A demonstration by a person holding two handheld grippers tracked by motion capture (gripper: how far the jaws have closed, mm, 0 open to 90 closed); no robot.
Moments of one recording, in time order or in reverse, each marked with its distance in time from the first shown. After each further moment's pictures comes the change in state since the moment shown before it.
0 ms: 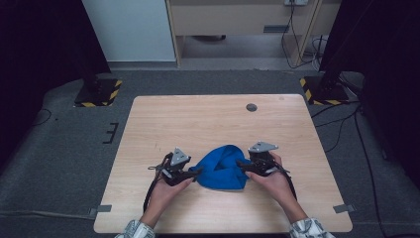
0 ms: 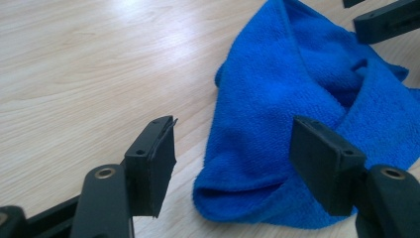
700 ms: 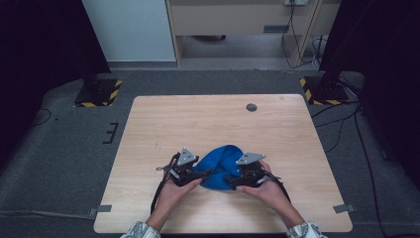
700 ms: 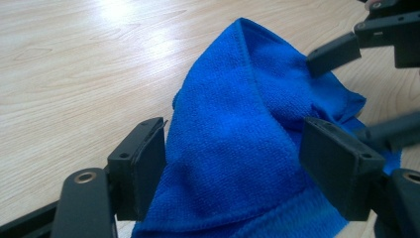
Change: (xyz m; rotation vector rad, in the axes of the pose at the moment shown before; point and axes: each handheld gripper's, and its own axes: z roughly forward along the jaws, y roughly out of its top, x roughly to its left) left arm -0.018 0.009 0.011 -0.047 -0.054 -0.030; right arm 0.042 -0.010 0.005 0.048 0.158 -0.102
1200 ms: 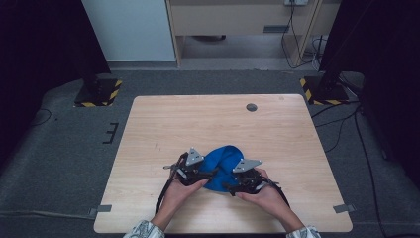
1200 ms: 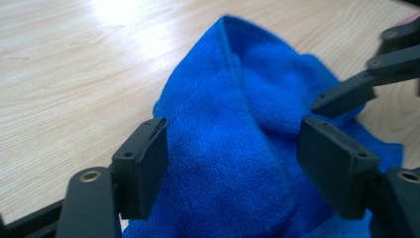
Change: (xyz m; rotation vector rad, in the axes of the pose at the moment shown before) left arm -0.011 0.006 0.015 0.049 0.011 0.065; right arm 0.016 -0.007 -0.003 0.027 0.078 -0.036
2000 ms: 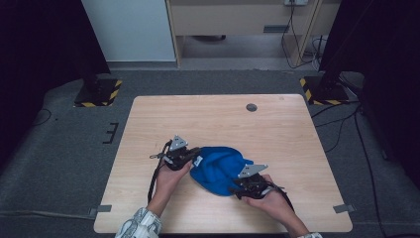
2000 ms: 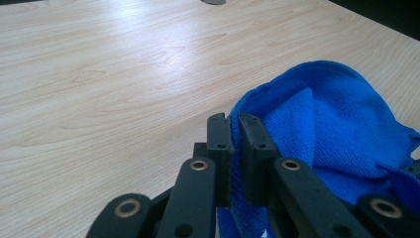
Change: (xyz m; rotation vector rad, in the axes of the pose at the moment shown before) left arm 0.056 0.009 -0.013 -0.087 0.013 -0.128; right arm -0.002 -0.020 -0.008 0.033 0.052 0.017
